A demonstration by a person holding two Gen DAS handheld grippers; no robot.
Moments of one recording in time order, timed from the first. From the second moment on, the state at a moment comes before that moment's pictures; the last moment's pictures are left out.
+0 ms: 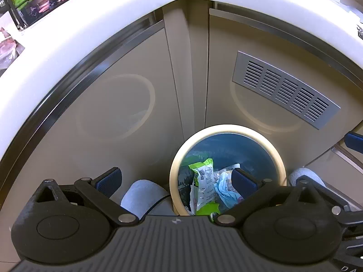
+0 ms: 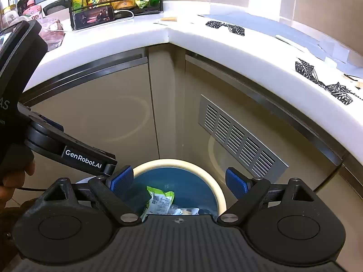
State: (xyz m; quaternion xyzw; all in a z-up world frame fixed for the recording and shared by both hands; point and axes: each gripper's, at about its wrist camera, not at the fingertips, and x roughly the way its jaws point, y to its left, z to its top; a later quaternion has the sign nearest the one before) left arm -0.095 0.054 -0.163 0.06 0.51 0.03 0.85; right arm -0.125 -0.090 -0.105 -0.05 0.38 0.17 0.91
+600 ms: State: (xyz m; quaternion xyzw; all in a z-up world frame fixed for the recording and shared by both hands) left arm -0.089 0.059 -0.126 0.03 0.49 0.02 0.87; right arm -0.133 -0.109 -0.053 -0.02 0.30 0.17 0.94
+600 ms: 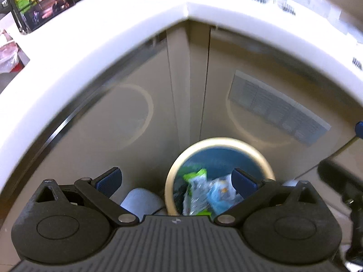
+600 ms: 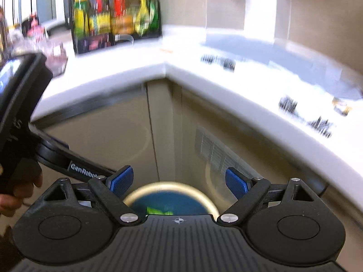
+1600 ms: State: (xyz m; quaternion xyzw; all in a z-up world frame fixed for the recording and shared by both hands) left arm 0.022 0.041 -0.019 -0.02 0.39 0.03 0.92; right arm 0.084 -0.174 -0.053 0.05 0.32 0.06 0.94
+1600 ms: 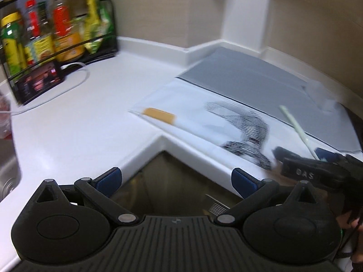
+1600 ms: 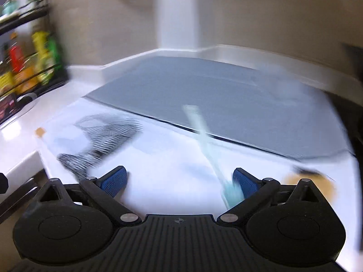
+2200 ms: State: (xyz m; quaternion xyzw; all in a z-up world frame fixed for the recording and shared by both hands) left arm 0.108 -0.041 -0.016 -0.01 0.44 -0.10 0.89; right arm 0.132 -0.305 -0.032 0.14 0.26 -0.14 0.95
